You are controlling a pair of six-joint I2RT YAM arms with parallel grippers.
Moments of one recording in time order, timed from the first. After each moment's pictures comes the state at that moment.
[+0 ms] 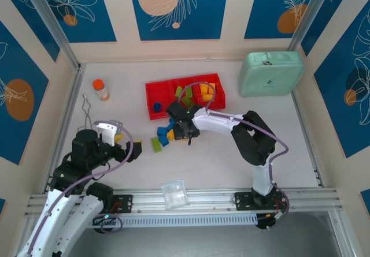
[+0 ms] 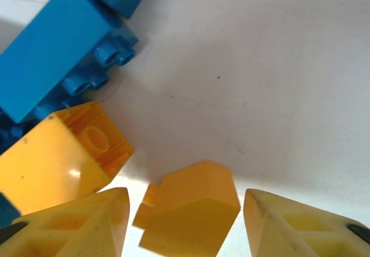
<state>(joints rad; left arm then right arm) -0.35 0.45 0.68 -0.76 0.31 -0.20 0.84 1.95 1.37 -0.74 0.11 0.63</state>
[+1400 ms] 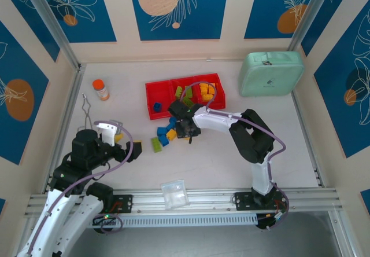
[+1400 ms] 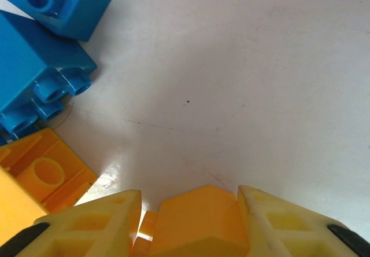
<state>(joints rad) -0.35 0.45 0.68 -0.76 0.31 -0.20 0.82 1.98 1.37 -0.72 0.12 0.63</state>
